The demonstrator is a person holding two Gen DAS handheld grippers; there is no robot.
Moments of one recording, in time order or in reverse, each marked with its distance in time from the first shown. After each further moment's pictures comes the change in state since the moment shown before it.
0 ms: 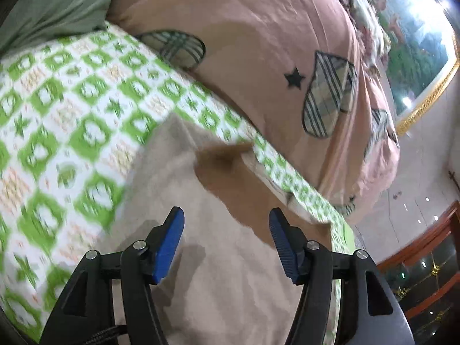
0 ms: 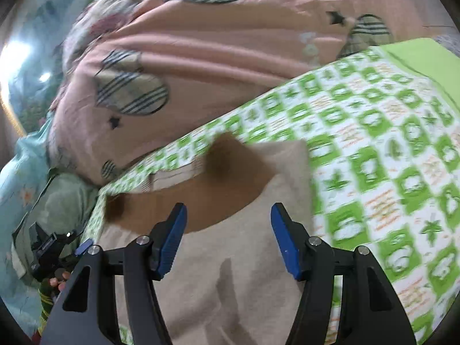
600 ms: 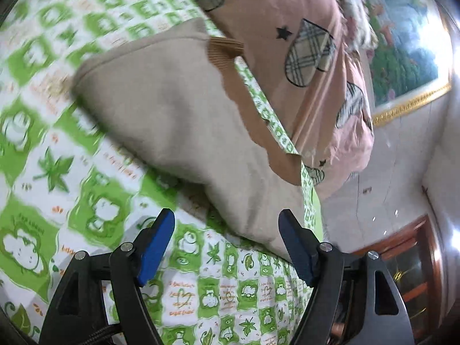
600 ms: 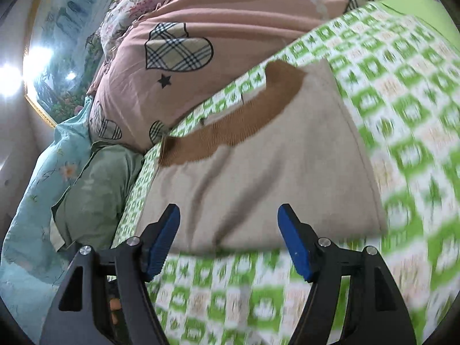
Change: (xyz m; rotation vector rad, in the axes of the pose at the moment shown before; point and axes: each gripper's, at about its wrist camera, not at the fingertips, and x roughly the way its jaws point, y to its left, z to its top) left arm -0.060 0.004 -0.165 -0.196 0.061 -0.135; right arm -0.071 0.034 -0.119 0.100 0.072 0.174
